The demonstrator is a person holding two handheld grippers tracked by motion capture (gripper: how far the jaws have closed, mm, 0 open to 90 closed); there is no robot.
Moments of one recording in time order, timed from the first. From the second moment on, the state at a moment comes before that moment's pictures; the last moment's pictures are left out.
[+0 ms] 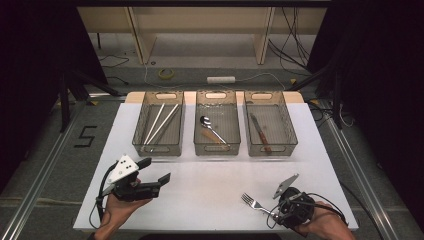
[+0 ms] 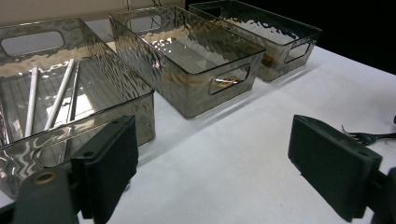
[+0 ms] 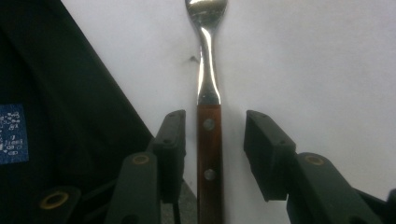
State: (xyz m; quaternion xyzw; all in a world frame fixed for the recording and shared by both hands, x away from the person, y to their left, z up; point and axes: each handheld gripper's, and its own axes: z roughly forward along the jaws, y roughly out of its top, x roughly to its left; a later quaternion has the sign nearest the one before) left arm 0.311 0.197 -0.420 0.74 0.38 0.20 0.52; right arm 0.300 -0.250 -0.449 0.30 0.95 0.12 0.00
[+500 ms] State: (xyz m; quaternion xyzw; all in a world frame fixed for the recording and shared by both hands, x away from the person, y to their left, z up) left arm 0.311 0.196 -0.420 0.74 0.38 0.20 0.52; right arm 0.297 -0.246 -0.454 0.29 0.95 0.10 0.02
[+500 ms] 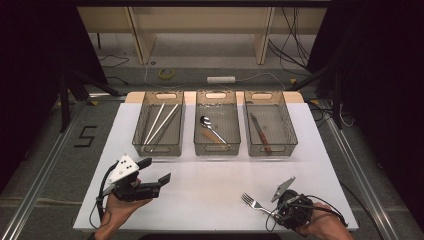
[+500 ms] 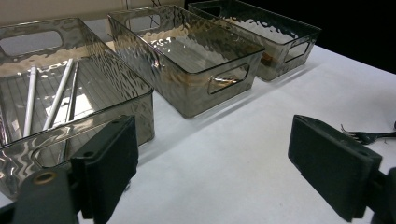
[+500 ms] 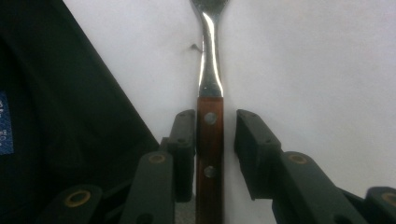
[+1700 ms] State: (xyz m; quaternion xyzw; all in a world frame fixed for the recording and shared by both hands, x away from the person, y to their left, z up) left arm 0.311 0.196 -0.420 0.74 0.38 0.20 0.52; right arm 0.297 -0.240 -0.453 0.28 0.96 0.08 0.03
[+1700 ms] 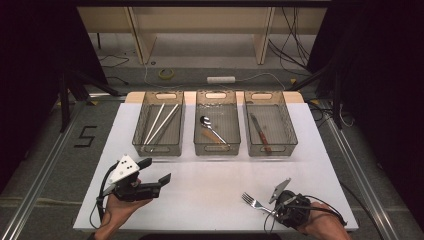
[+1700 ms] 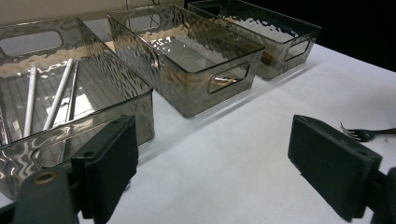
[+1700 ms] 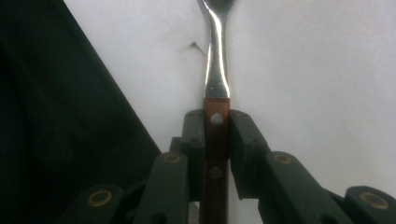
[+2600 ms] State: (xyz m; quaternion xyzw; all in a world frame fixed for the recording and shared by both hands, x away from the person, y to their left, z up) left arm 0.311 0.197 -0.421 0.73 0.39 0.21 0.52; right arm 0.339 -0.247 -0.406 0.29 0.94 0.16 0.07
